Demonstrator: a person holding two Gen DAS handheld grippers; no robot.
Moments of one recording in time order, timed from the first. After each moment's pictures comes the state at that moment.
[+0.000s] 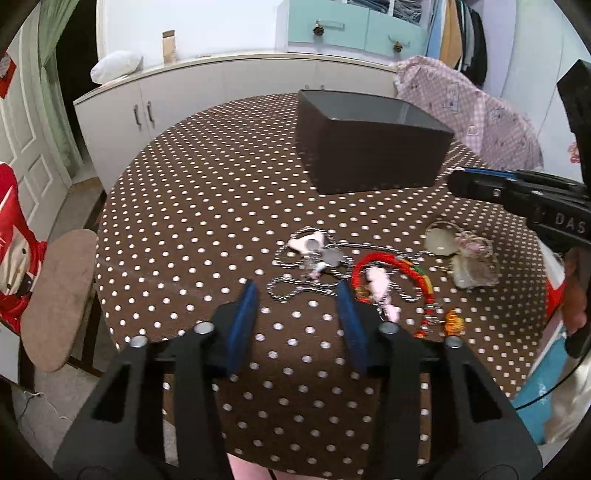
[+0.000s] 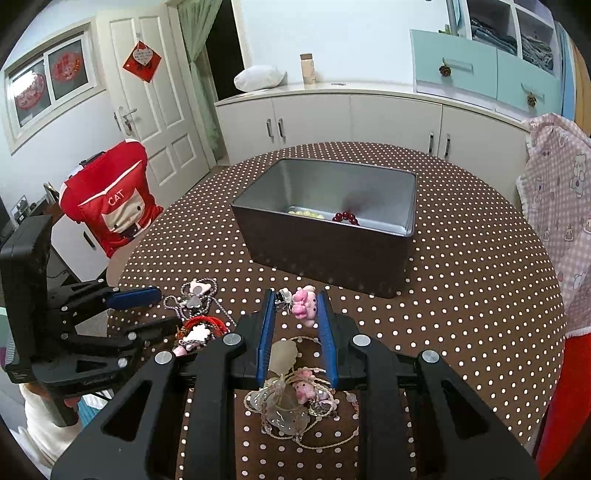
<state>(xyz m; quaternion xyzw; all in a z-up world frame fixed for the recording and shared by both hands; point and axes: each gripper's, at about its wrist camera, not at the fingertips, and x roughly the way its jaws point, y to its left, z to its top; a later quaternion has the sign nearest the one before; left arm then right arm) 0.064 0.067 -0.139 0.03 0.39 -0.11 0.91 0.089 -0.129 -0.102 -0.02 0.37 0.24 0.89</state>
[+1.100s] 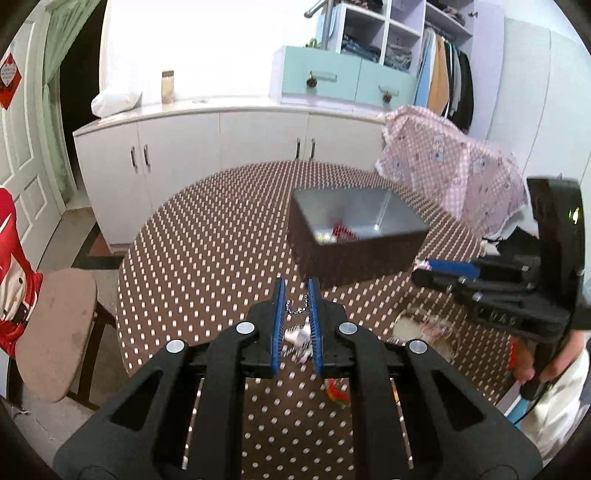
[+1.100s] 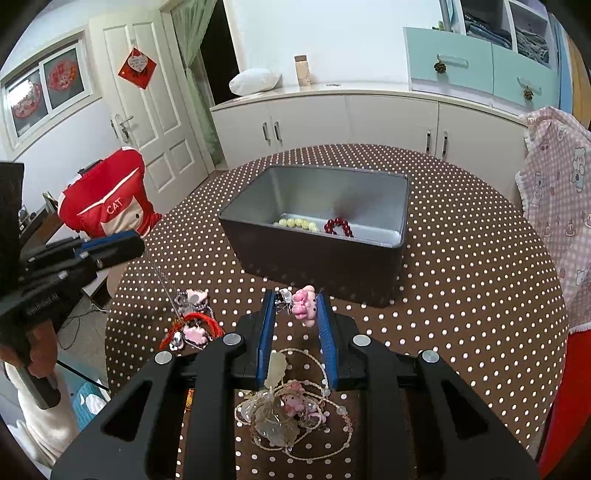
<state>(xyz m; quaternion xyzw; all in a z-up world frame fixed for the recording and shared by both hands) 0.076 0.070 -0.067 -0.01 0.31 -0.14 0.94 0.099 -0.136 -0.095 -0.01 0.37 0.24 0.90</state>
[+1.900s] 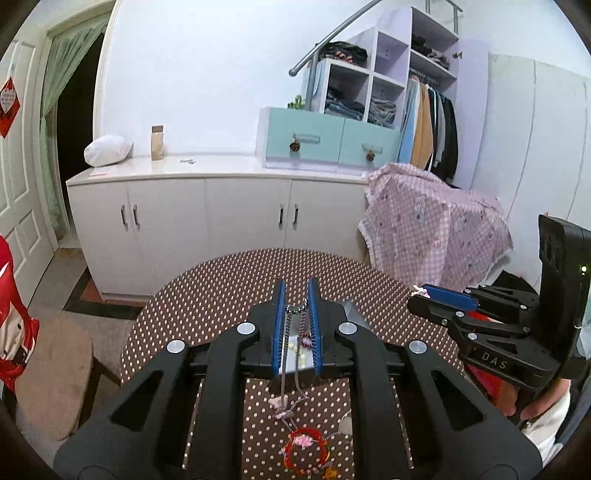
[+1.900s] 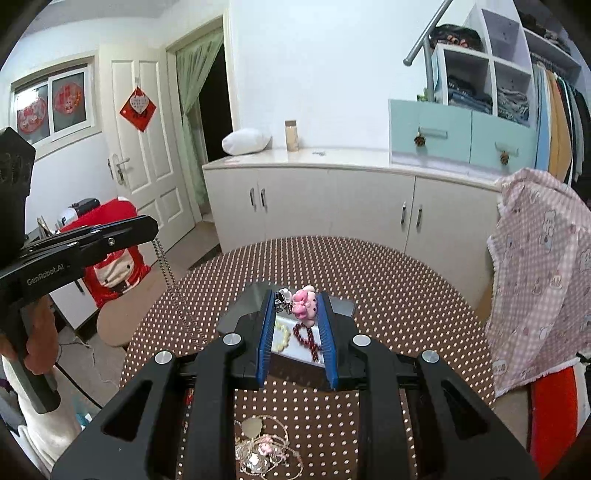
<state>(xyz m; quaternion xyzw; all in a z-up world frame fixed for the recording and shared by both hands) 0.092 0.042 0.032 -0.02 0.23 -0.16 0.96 0.101 -0.165 0.002 -0.02 0.26 0.22 0.94</state>
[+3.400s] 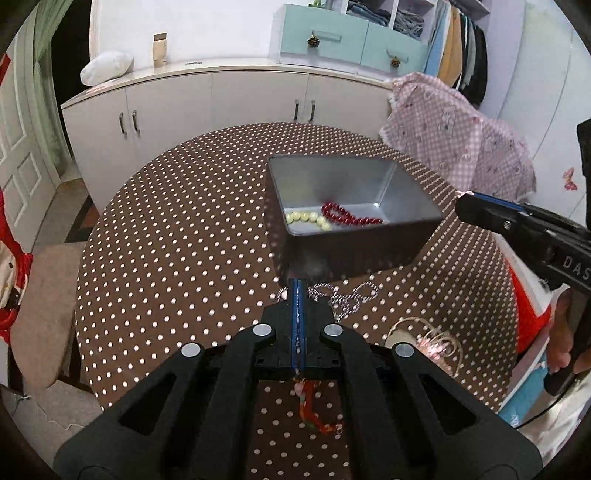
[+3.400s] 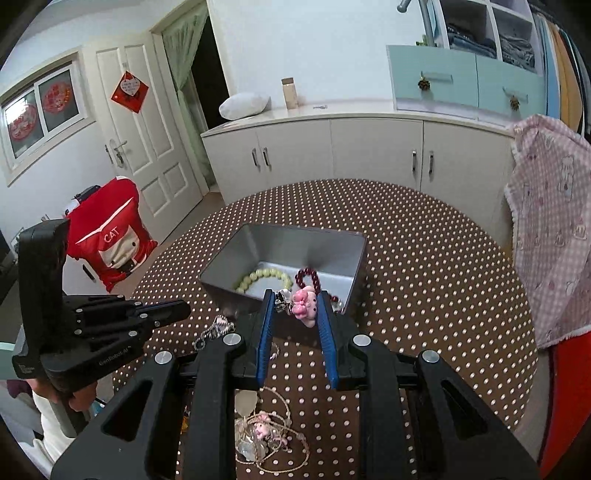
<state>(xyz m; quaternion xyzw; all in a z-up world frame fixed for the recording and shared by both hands) 0.113 0.033 -0.093 -0.01 0.39 -0.13 0.91 0.116 -0.164 -0.066 0.01 0.35 0.24 0.91</state>
